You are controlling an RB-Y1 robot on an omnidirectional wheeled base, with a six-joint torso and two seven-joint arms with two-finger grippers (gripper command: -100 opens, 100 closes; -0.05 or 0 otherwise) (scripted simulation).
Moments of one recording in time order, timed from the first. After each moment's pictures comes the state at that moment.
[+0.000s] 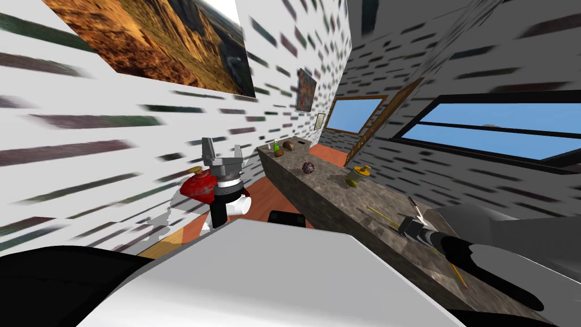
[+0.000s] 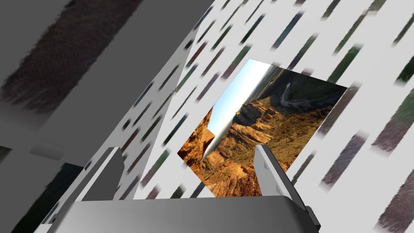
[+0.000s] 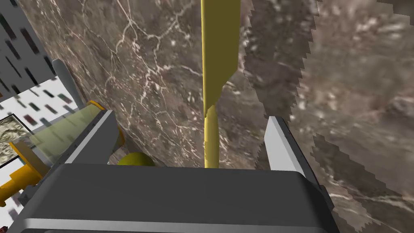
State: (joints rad) left arm 0.48 -0.03 0.01 -2.37 0.00 -0.62 0.08; right arm 0.63 -1.38 0.01 -1.16 0.91 -0.39 0.47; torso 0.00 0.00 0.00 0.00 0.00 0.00
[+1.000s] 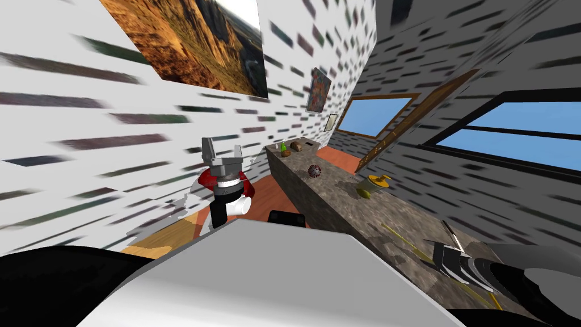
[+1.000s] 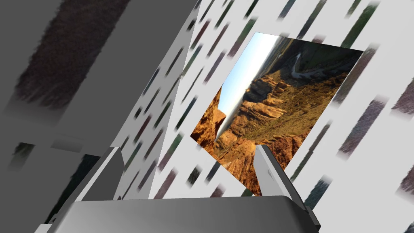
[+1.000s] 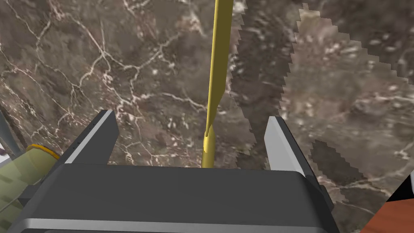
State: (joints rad) left arm 0.48 -0.03 0.01 -2.37 0.00 -0.62 0.08; right arm 0.79 -1.55 0.11 -1.08 0.88 -0.55 0.31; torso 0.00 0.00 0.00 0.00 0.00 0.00
